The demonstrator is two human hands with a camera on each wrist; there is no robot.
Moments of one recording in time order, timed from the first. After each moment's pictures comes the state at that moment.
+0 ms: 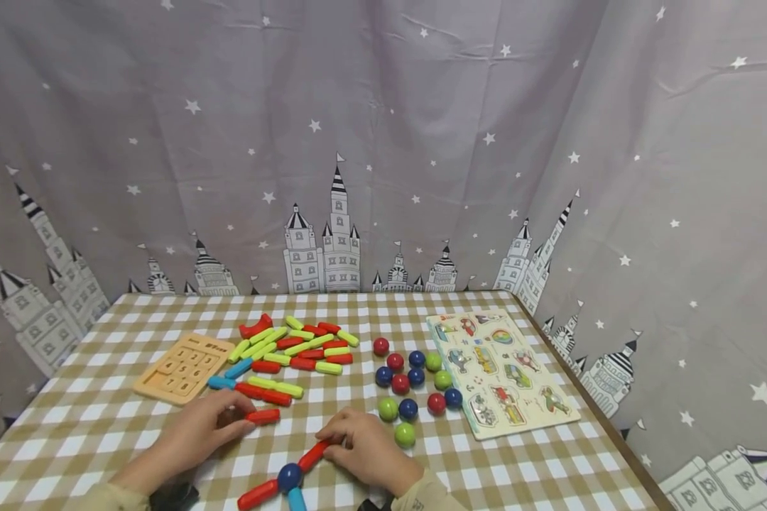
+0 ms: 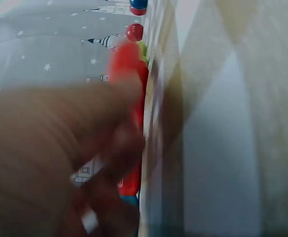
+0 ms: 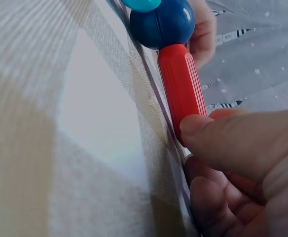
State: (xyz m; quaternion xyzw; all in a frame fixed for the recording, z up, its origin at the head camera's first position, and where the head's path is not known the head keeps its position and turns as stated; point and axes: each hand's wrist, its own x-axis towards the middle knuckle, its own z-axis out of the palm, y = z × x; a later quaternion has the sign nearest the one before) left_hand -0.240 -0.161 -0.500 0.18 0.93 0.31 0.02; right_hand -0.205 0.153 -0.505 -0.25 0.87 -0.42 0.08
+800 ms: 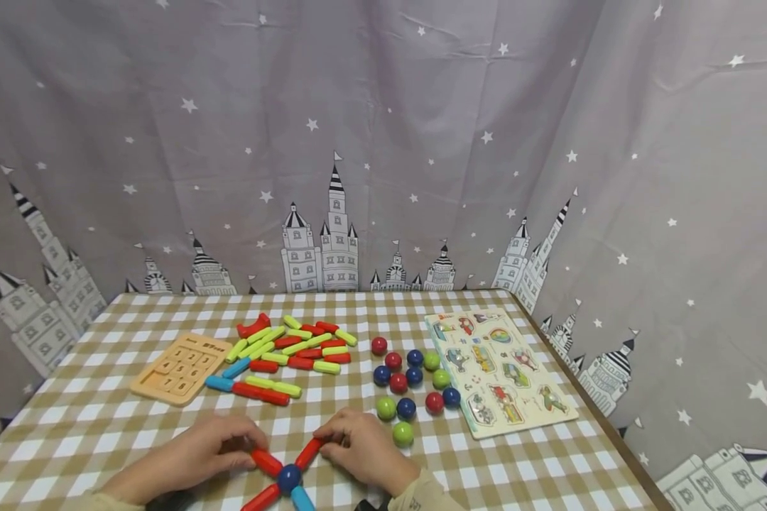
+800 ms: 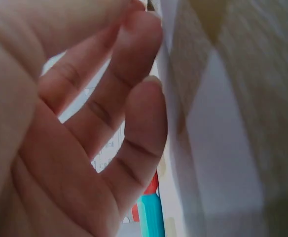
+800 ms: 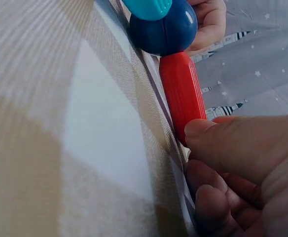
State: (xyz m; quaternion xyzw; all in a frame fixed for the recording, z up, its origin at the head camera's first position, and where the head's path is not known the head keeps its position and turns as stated) left_hand -0.227 -0.159 -0.489 0.35 0.85 0.35 0.14; right_hand -0.205 0.151 -0.505 -0.23 0.87 -0.42 0.07
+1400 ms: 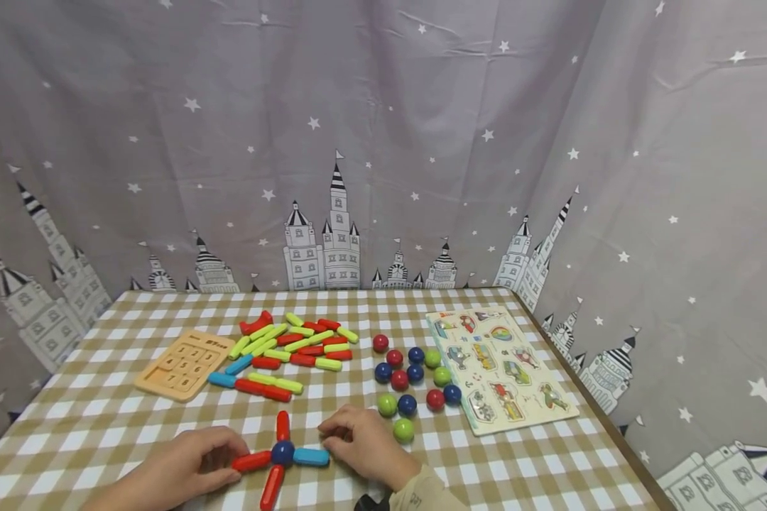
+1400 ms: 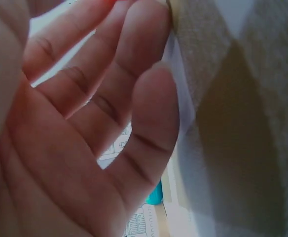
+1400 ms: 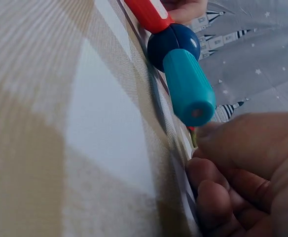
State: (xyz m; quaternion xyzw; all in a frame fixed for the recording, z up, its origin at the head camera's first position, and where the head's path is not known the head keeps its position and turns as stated) left_hand -0.199 -0.174 -0.491 0.25 0.88 0.36 0.19; right_hand -0.204 0.151 -0.508 -0.22 0.87 -0.44 0.07
